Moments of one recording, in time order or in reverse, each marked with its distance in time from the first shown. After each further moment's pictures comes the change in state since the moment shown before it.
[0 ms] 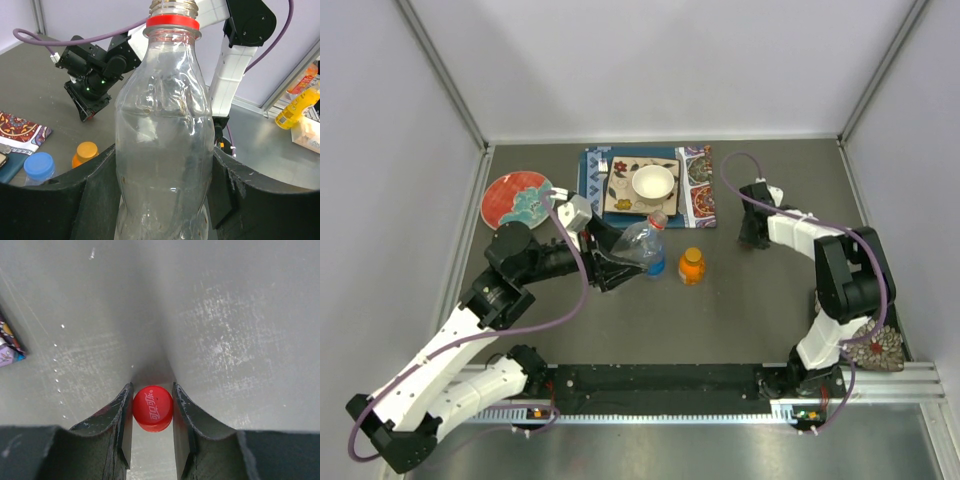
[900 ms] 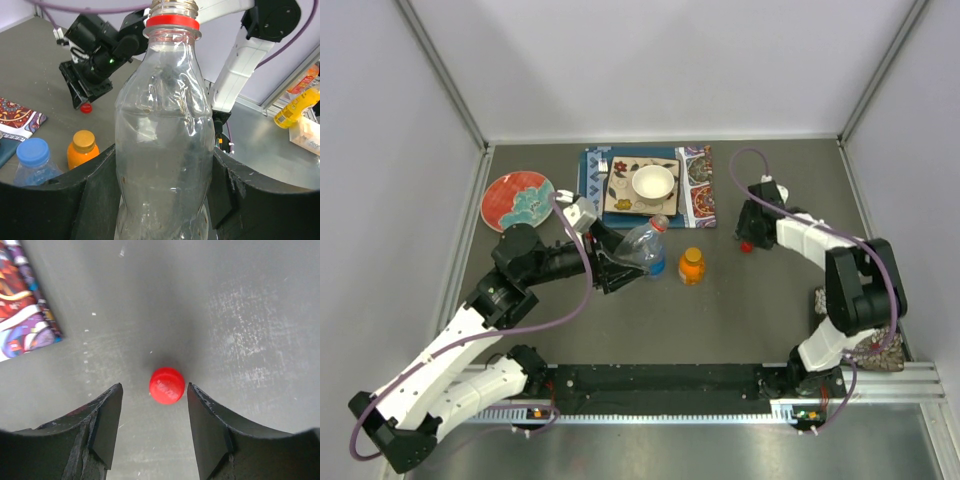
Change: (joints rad) left arm -0.002 0.000 -0.045 0.003 -0.015 -0.027; right arm -0.027 -0.044 -0.035 0.045 -0.107 0.009
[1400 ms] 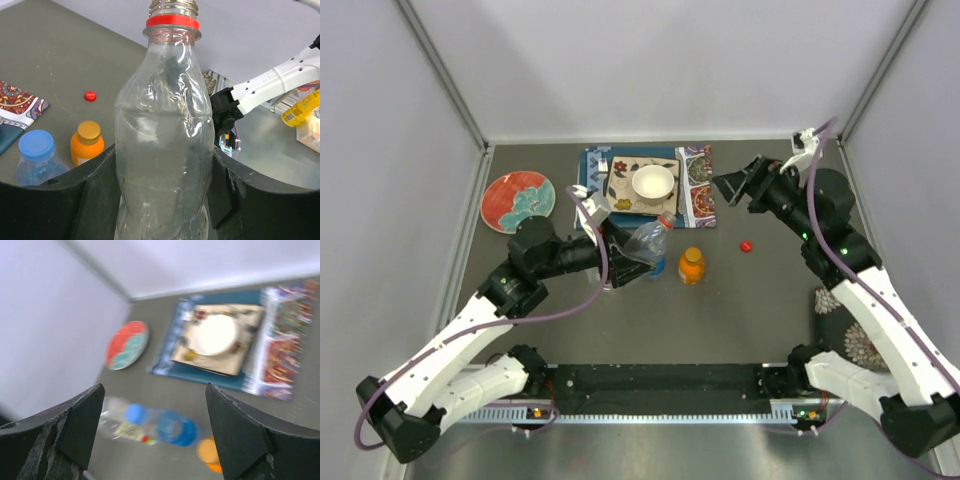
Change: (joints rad) left arm -0.003 0.067 -0.002 0.003 -0.020 0.008; right arm 0.124 -0.661 0.108 0.081 -0.257 0.058
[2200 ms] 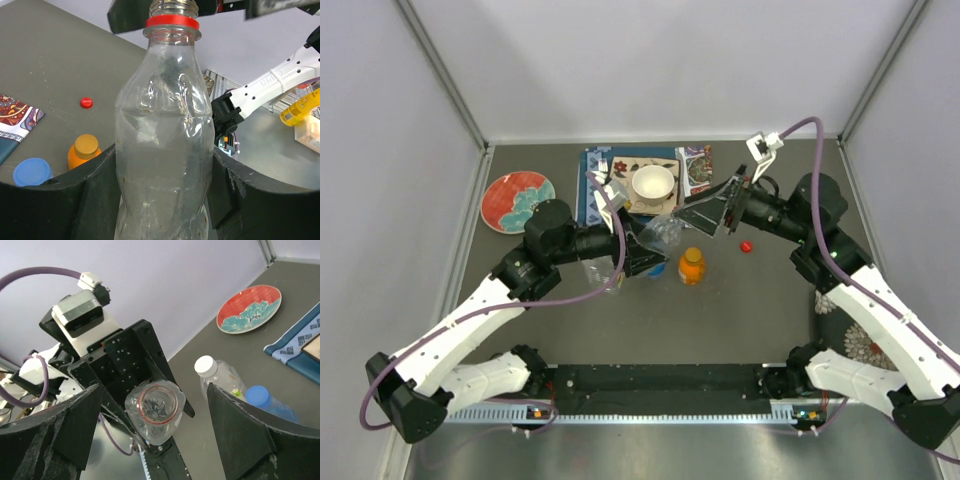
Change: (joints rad) left arm -0.034 0.152 0.117 -0.007 -0.005 0.016; right arm 0.225 -0.028 0.034 0.200 -0.455 0.082
